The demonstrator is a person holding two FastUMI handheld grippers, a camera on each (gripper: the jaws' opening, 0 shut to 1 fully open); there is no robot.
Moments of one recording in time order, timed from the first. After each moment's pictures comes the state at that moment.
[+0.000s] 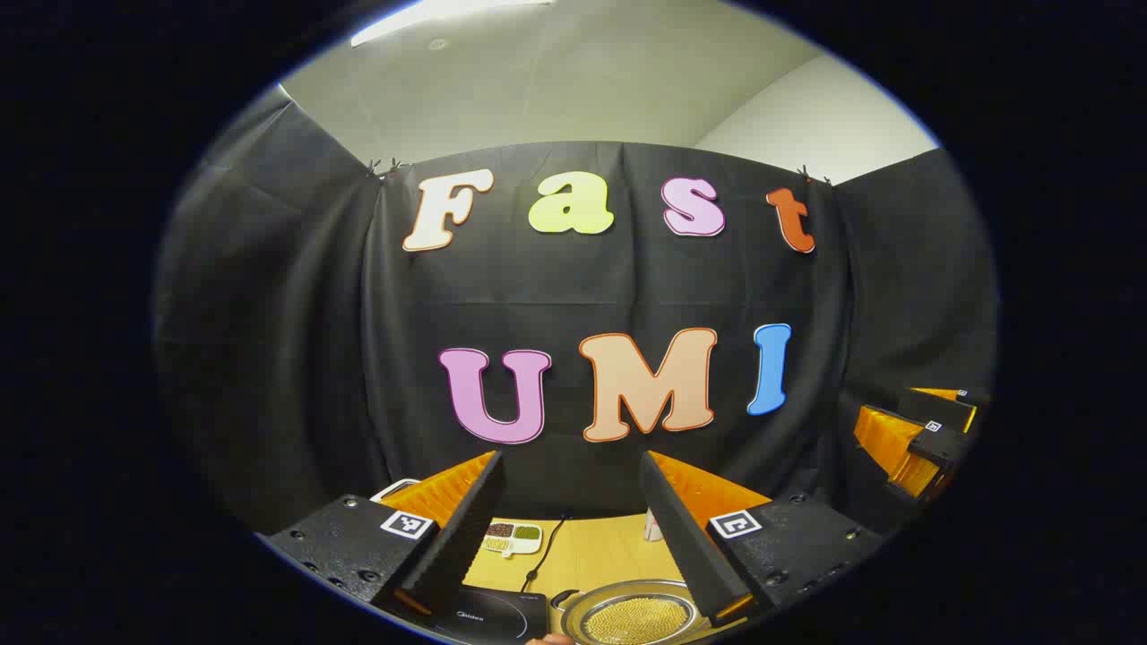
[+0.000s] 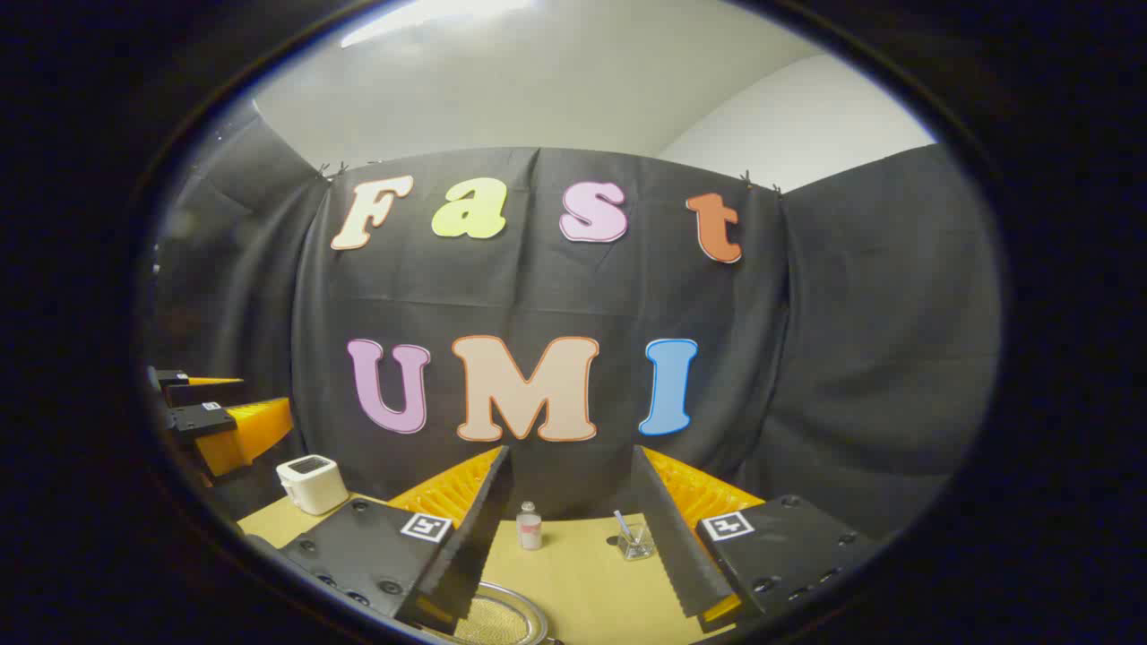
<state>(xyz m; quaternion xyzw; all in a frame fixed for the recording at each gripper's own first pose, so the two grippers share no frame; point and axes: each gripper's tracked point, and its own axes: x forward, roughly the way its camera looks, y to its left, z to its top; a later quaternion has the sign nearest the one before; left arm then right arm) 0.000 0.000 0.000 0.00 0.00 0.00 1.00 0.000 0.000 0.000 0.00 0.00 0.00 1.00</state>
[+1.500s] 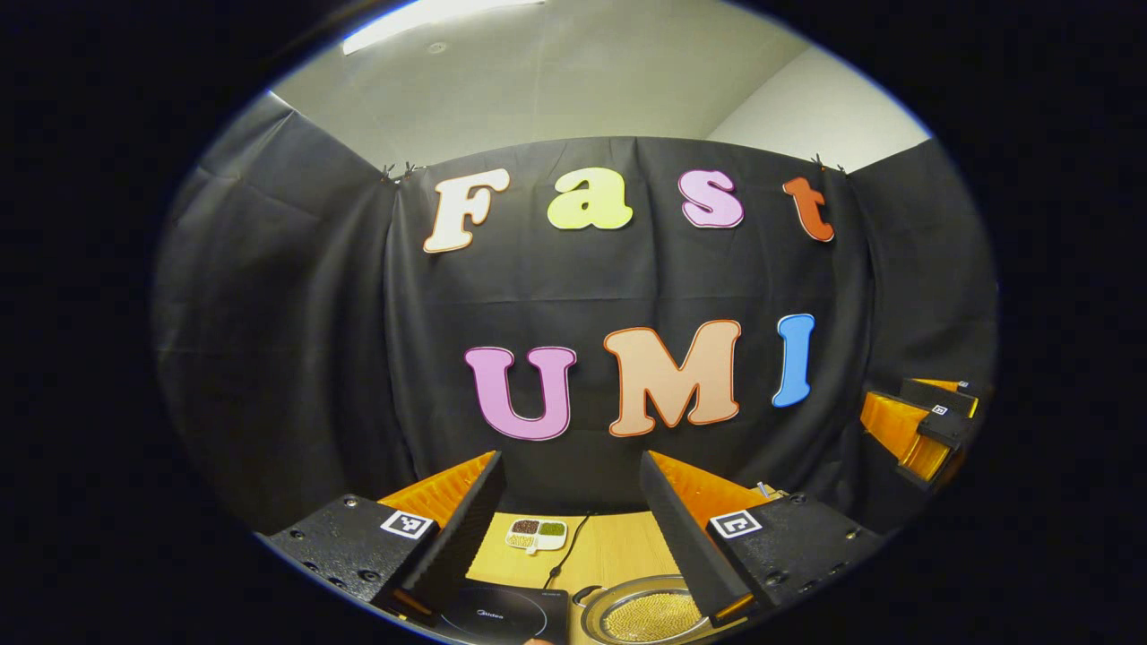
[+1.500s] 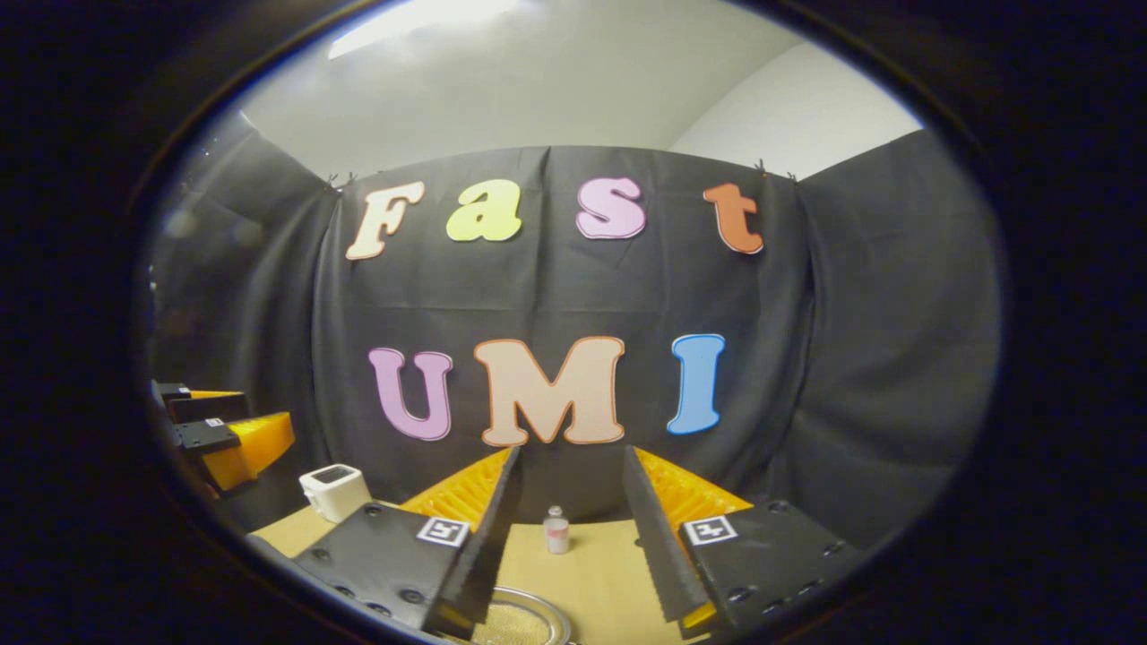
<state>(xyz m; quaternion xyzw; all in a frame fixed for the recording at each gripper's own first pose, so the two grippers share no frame) -0.005 0.016 -0.002 0.01 0.01 0.04 1.00 0.017 0.021 -0.003 0.02 0.01 0.04 1.00</state>
